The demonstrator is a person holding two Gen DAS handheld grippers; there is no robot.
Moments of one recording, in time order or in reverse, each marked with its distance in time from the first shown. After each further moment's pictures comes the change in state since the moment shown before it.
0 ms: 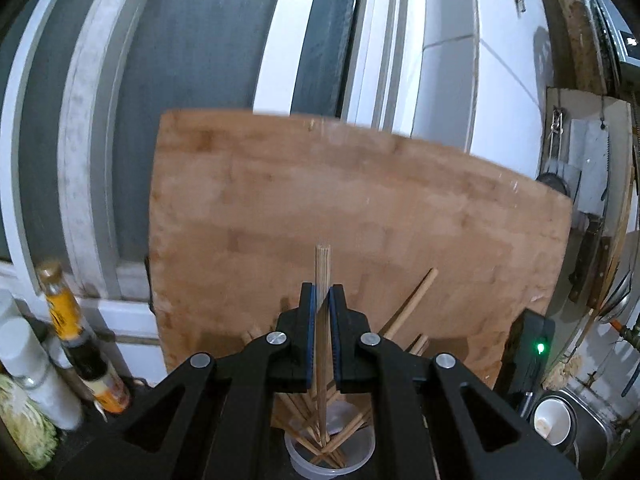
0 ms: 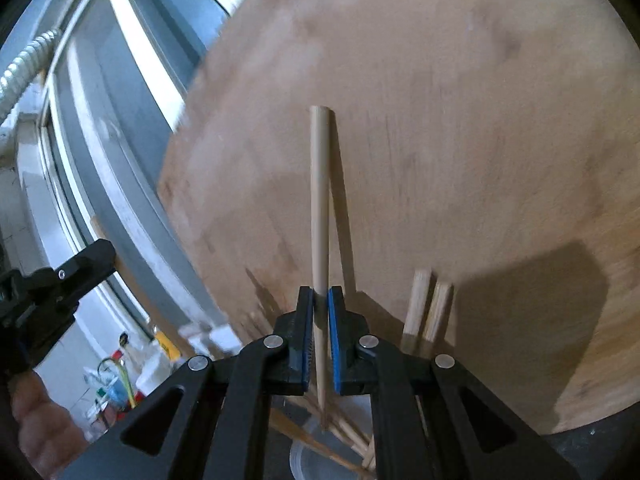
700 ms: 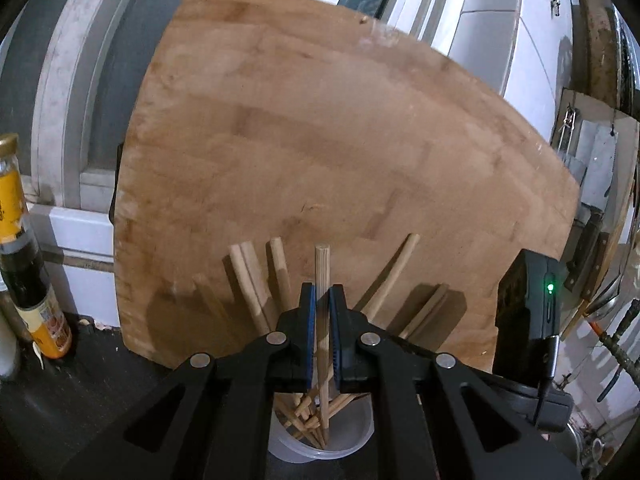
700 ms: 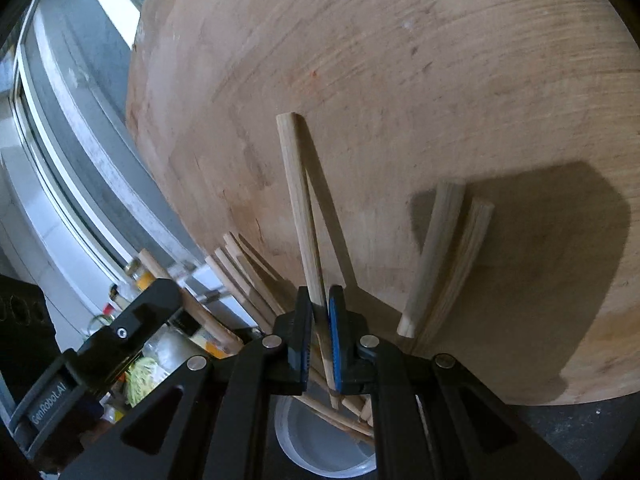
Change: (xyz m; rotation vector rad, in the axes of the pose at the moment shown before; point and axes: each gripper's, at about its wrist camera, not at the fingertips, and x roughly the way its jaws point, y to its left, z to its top) left arm 0.046 0.034 -0.062 -0.142 0.100 -0.116; right arm 0.038 -0.002 -0.015 -0.008 0.257 -0.038
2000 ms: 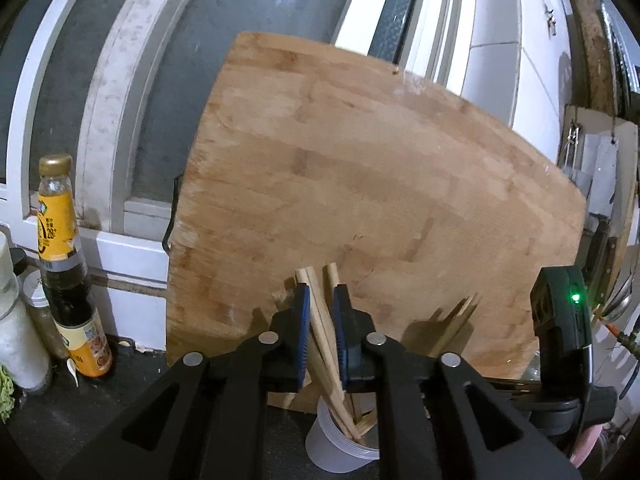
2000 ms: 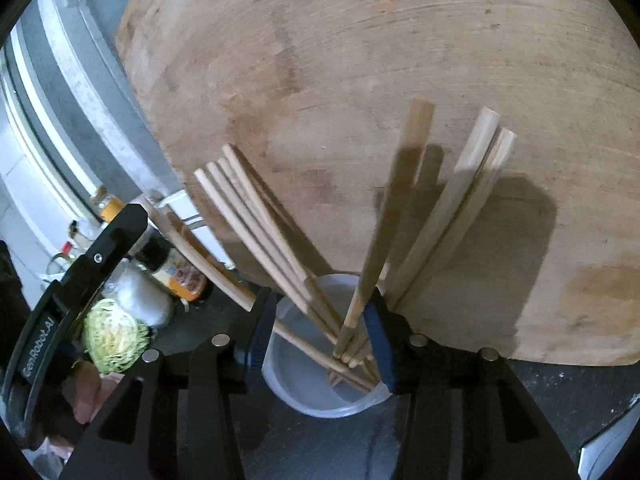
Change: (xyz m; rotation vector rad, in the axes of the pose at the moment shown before) left arm -0.039 0.025 -0.006 0.025 -0.145 0.066; right arm 0.002 0.043 -0.020 -0.109 0.181 -0.136
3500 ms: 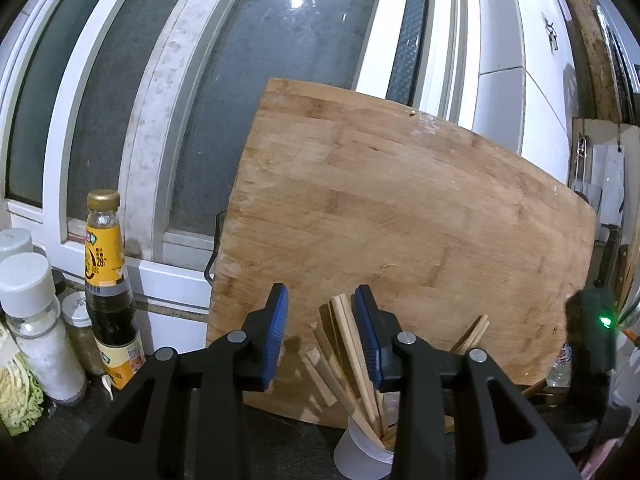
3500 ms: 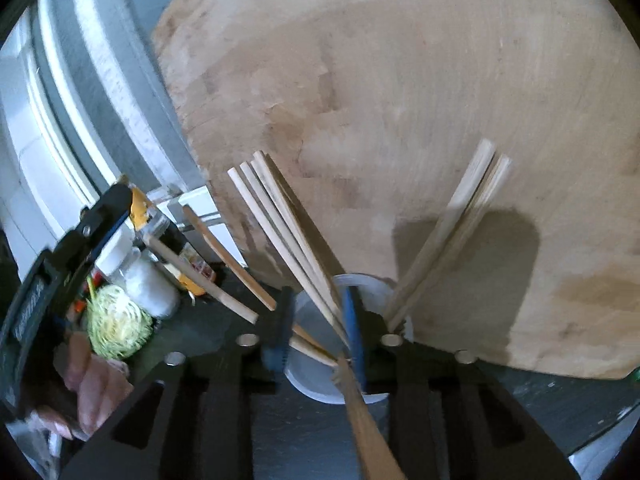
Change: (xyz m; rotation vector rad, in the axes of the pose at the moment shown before) left arm -0.026 0.002 0.003 0.030 -0.103 0.106; right arm -0.030 0.010 -0.011 -0.119 -0.076 -0.044
